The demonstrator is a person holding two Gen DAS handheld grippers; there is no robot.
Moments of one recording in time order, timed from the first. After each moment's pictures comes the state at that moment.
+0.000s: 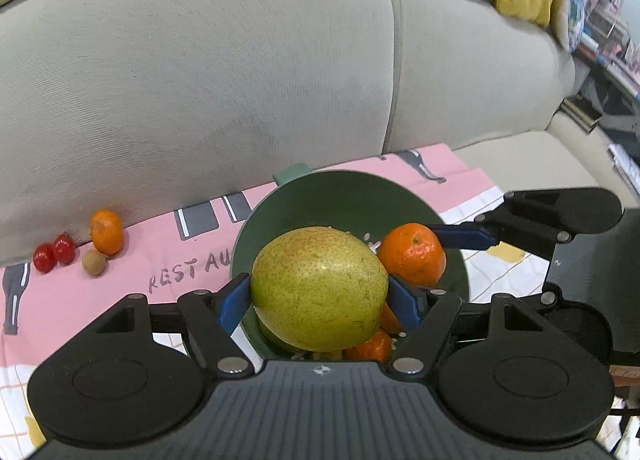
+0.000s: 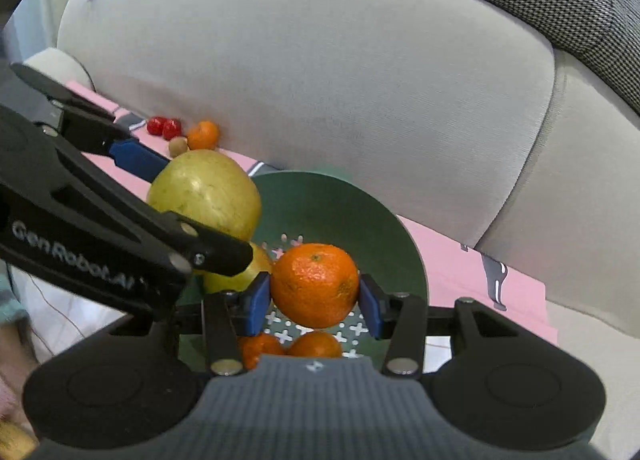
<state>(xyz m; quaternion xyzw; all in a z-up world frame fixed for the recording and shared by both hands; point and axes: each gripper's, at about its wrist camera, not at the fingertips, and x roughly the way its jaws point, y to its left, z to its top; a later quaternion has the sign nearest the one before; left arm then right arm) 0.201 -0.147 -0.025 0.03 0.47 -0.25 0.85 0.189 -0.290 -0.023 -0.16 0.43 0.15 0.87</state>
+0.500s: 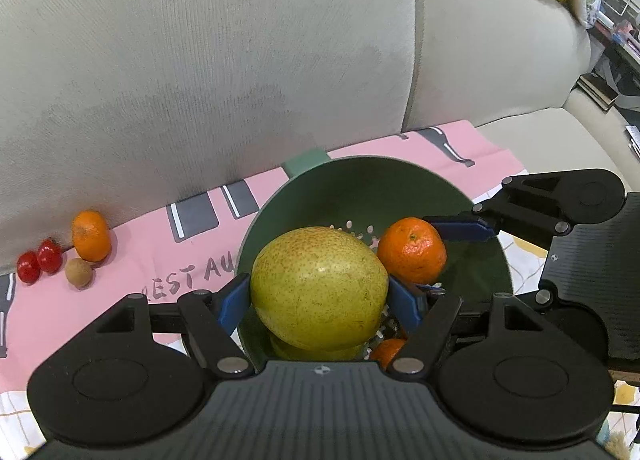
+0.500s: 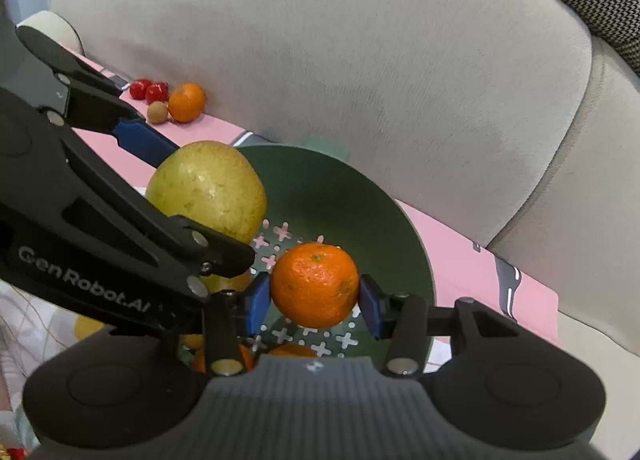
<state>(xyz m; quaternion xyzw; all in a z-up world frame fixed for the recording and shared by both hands) 0.230 -0.159 -0.058 0.05 0.50 -0.25 0.83 0.221 -0.293 -0.059 -0.18 0.47 0.16 0.85</state>
